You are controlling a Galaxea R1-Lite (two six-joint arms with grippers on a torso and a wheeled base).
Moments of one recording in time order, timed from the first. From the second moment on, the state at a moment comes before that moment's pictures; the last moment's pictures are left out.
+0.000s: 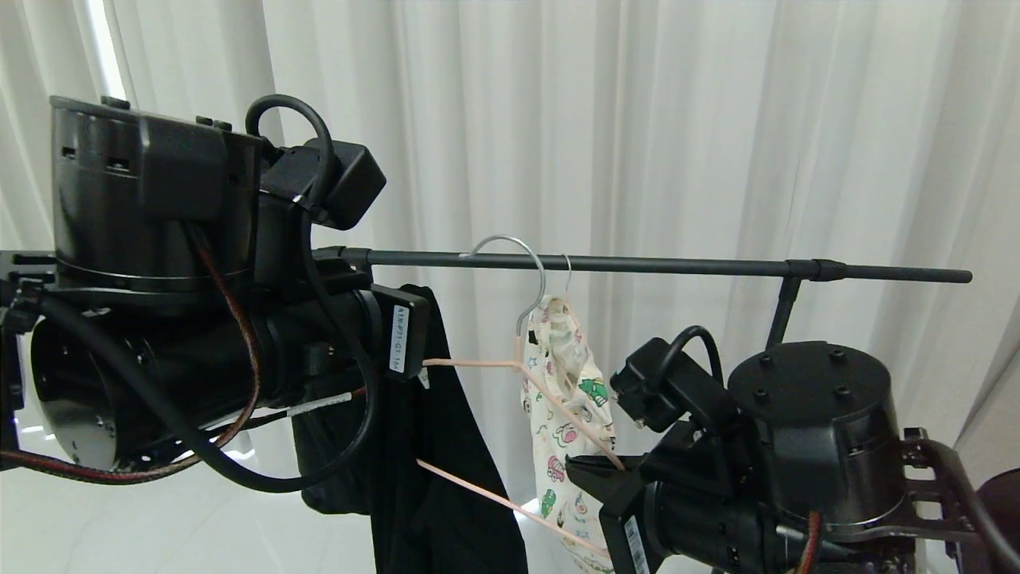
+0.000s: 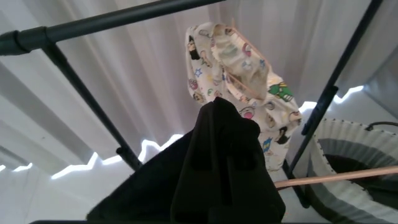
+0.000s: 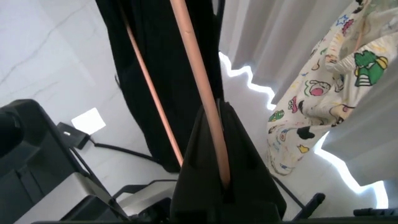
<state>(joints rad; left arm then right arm) -0.69 1.44 -1.03 -0.04 0.29 -0.01 1.10 1.64 -0.80 -0.40 -0.13 0.23</state>
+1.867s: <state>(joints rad) -0.86 1.40 -0.99 -0.05 0.44 -0.02 1.10 1.74 -0.92 -0.48 -0.44 0.31</state>
